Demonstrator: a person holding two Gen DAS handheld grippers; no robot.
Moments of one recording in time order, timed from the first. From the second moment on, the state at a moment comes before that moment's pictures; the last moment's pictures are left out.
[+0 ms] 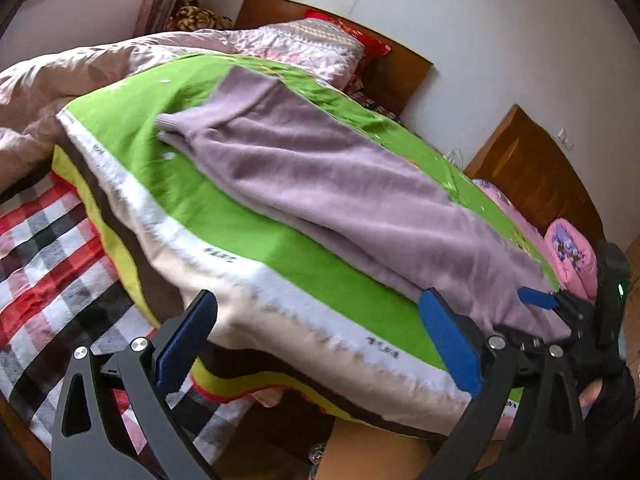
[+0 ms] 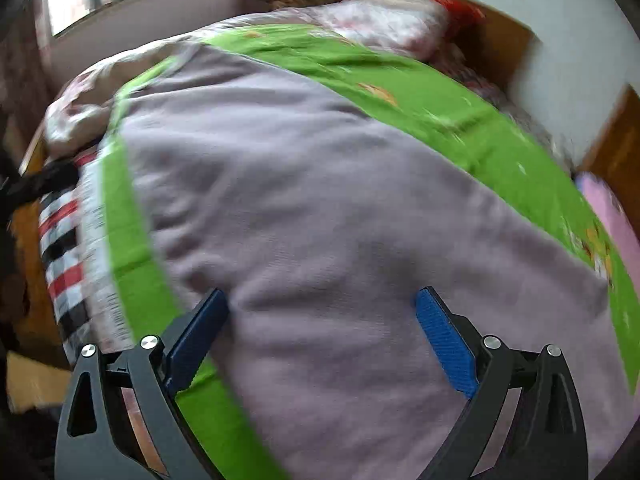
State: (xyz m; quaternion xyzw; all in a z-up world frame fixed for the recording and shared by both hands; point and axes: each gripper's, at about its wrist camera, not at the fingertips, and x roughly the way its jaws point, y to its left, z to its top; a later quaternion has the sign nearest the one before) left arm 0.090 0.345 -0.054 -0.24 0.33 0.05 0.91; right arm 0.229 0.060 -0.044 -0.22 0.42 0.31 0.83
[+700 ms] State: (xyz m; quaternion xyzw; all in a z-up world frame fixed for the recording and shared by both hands) left arm 0.150 0.481 -0.077 -0.53 0.27 -0.02 0.80; right arm 0.226 0.086 -0.020 -0.14 0.39 0.38 0.83
